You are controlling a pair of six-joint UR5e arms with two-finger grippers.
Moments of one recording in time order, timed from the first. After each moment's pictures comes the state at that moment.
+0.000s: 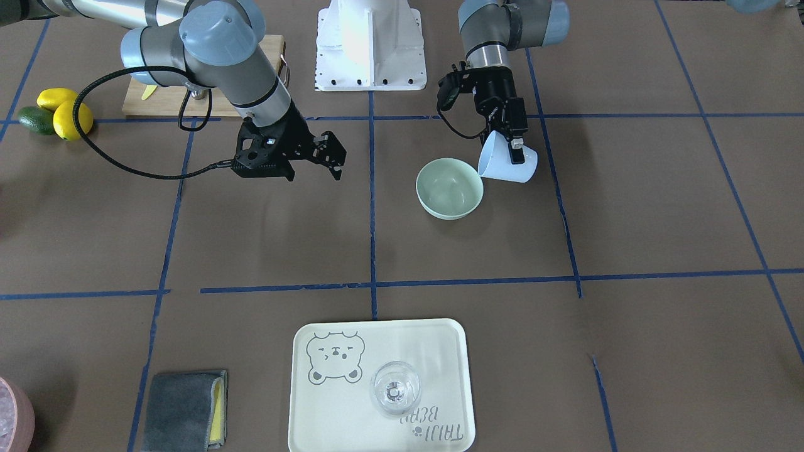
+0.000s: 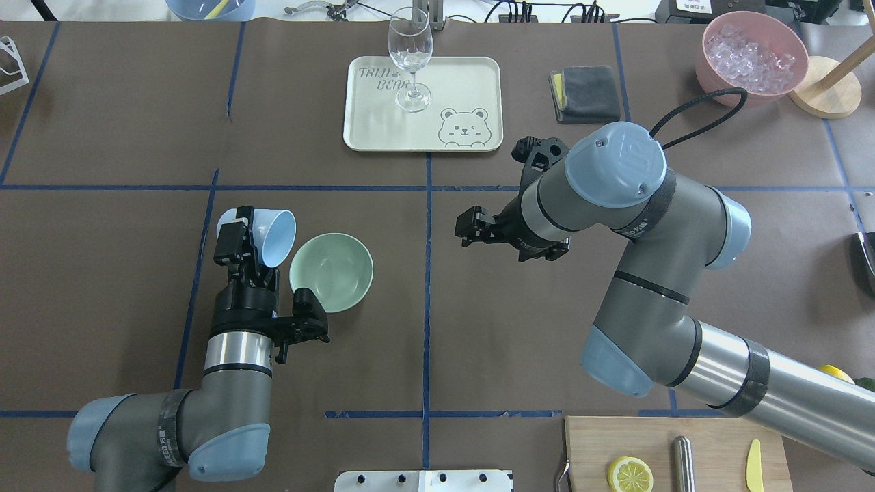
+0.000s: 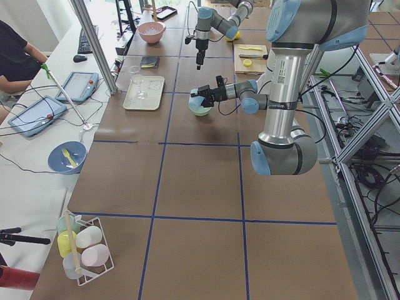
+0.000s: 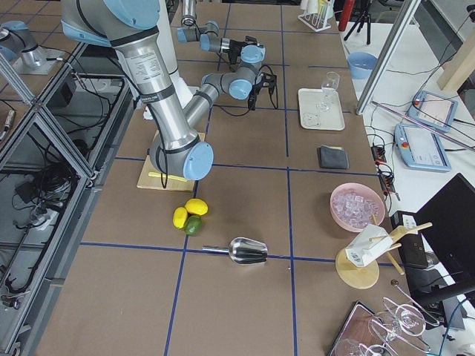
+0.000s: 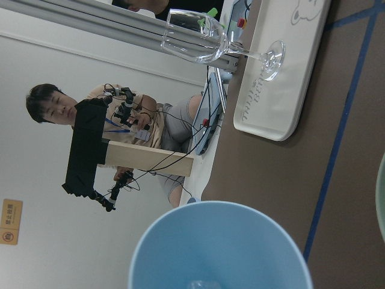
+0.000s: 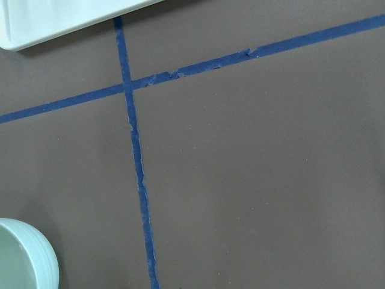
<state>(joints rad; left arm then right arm) -0.14 -1.82 -1.88 -1.75 -0.29 -0.04 0.58 -1.05 1.80 -1.32 1.97 1.43</state>
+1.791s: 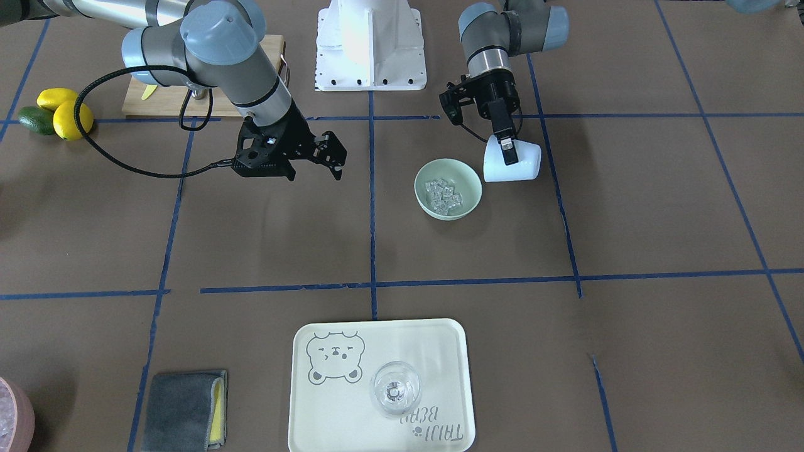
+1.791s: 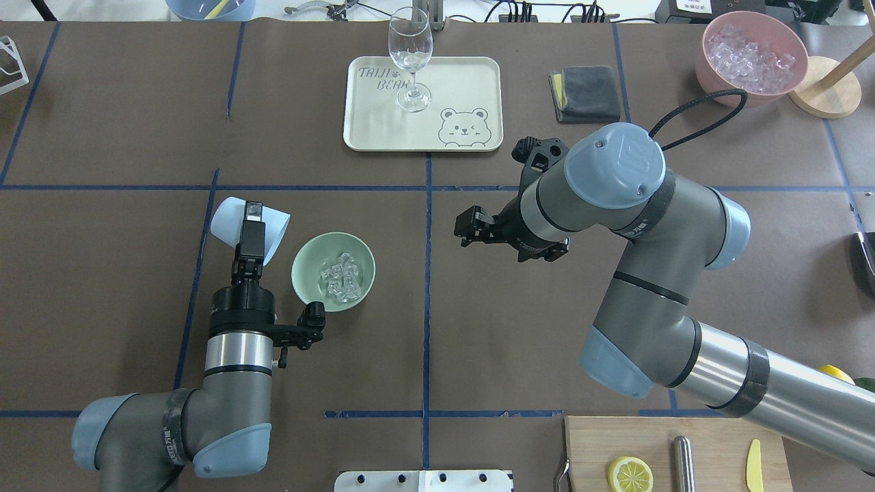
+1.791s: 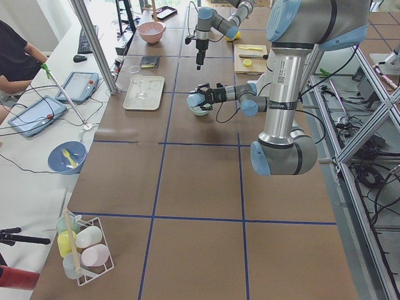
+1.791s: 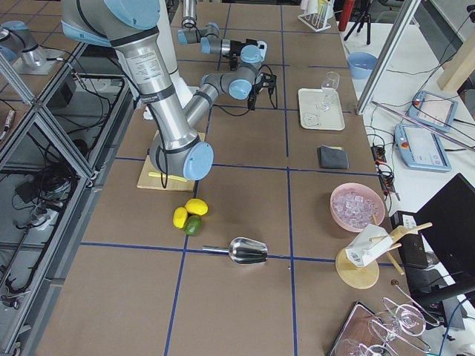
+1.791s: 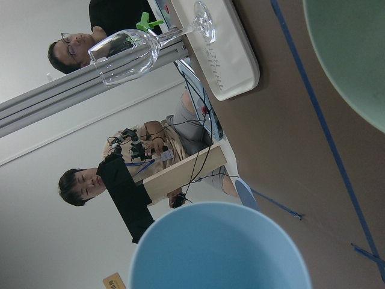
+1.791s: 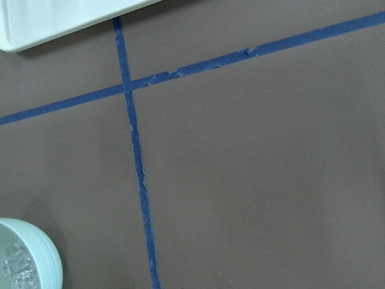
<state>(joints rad) -0.14 -1.81 -1.85 -1.75 -0.21 0.37 0.58 -1.05 1.80 -1.32 1.97 1.45</state>
